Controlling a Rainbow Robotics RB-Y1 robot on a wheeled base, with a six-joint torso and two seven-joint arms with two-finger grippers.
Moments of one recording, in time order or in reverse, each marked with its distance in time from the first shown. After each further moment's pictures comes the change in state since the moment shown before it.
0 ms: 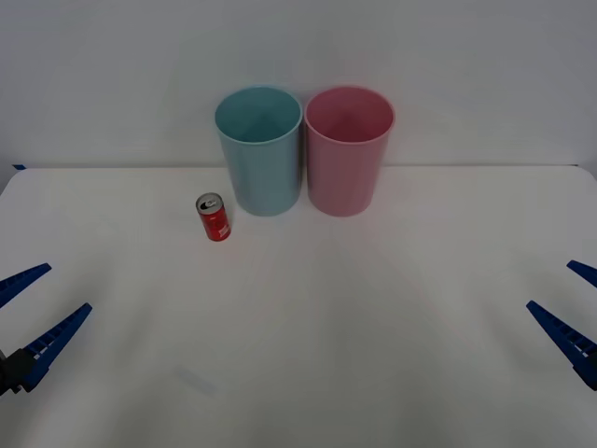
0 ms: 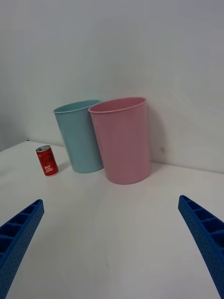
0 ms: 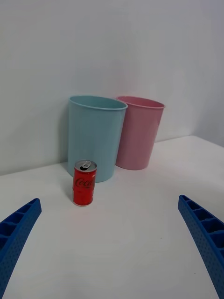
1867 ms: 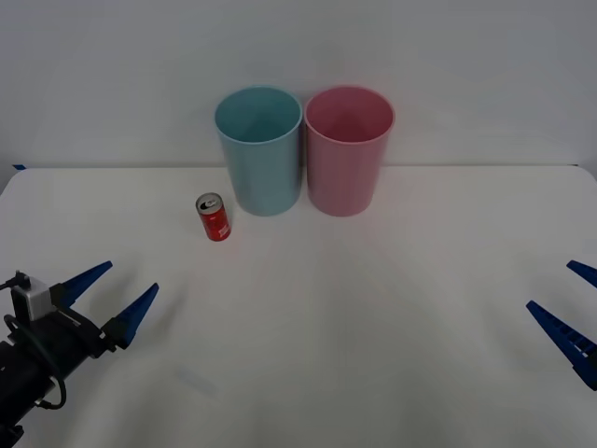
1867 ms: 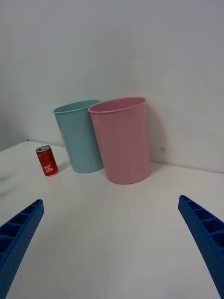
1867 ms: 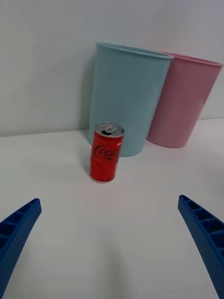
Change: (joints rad) right arm 0.000 0.000 0.000 0.000 0.000 0.000 0.000; left arm -0.132 -0.137 -0.170 0.089 -0.242 0.302 -0.016
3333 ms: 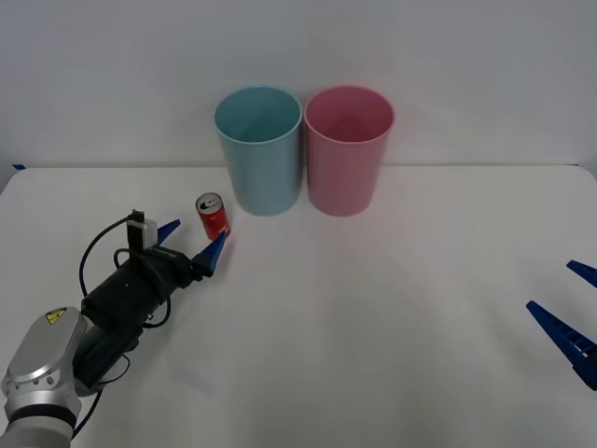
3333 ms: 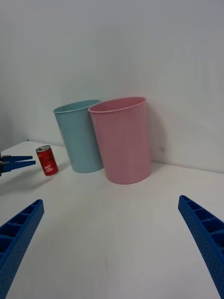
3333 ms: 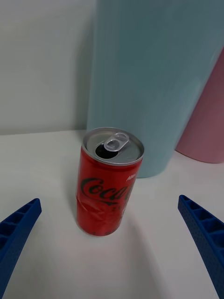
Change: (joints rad) right arm 0.000 0.000 0.000 0.000 0.000 0.000 0.000; left arm -0.417 -0.091 -0.170 0.404 -0.097 0.316 -0.078
